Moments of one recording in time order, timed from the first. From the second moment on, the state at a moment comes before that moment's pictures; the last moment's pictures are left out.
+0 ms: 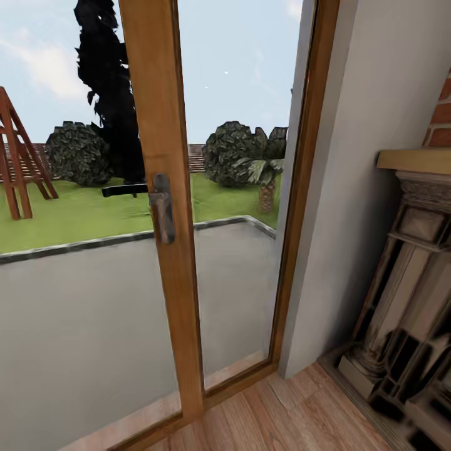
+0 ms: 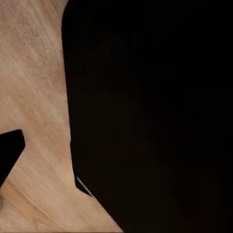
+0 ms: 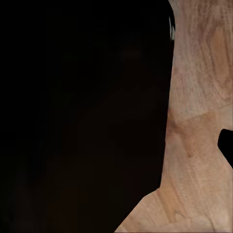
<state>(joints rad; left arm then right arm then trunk) 0.00 0.00 0.00 0.00 0.00 0.00 0.00 0.00 0.00 0.00 0.00 0.00 0.00 0.00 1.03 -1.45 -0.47</state>
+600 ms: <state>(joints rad) -0.10 -0.02 -0.08 -0.10 0.06 0.07 0.00 -0.10 0.07 0.10 -0.10 -0.09 0.06 -0.04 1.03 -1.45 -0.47</state>
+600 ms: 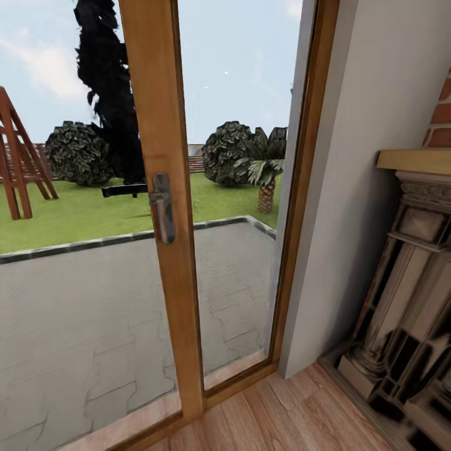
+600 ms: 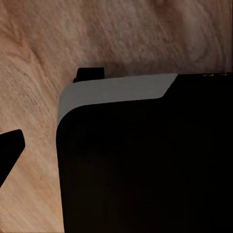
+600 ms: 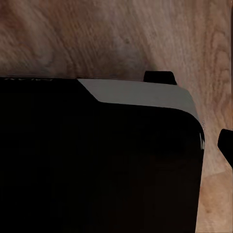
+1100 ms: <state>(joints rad) -0.24 0.00 -0.08 -0.35 0.07 0.05 0.00 -0.20 0.05 0.25 -0.05 -0.48 -0.02 -0.04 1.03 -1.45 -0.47</state>
